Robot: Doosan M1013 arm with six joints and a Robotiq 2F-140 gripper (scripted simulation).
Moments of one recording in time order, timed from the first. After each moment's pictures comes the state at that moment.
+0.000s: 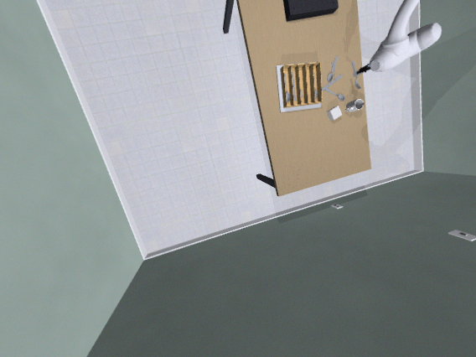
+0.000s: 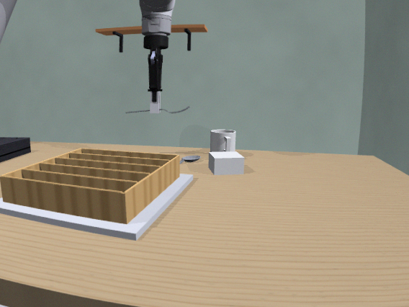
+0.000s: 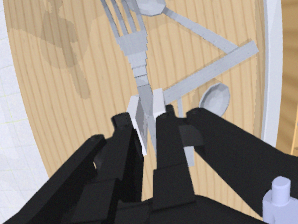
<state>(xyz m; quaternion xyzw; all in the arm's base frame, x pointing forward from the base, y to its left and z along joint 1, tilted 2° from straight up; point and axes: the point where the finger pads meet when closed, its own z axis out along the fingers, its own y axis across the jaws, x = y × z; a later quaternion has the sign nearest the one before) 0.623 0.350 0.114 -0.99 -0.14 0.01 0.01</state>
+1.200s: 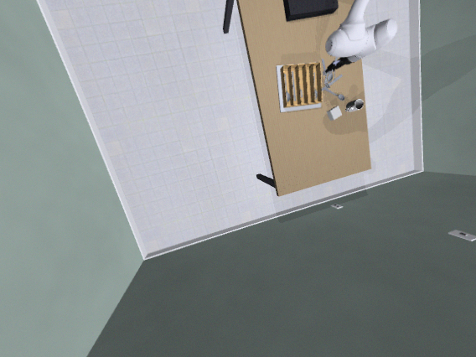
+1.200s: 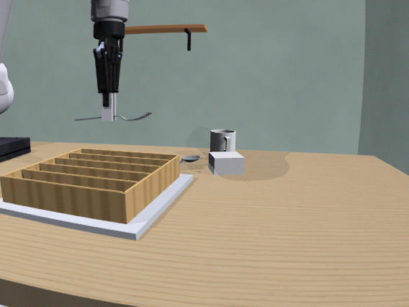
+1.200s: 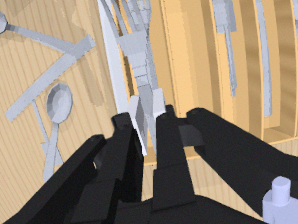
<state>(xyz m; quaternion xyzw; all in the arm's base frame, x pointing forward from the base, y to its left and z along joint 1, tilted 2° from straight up) 0.613 0.110 0.111 -0.99 -0.10 0.01 0.01</state>
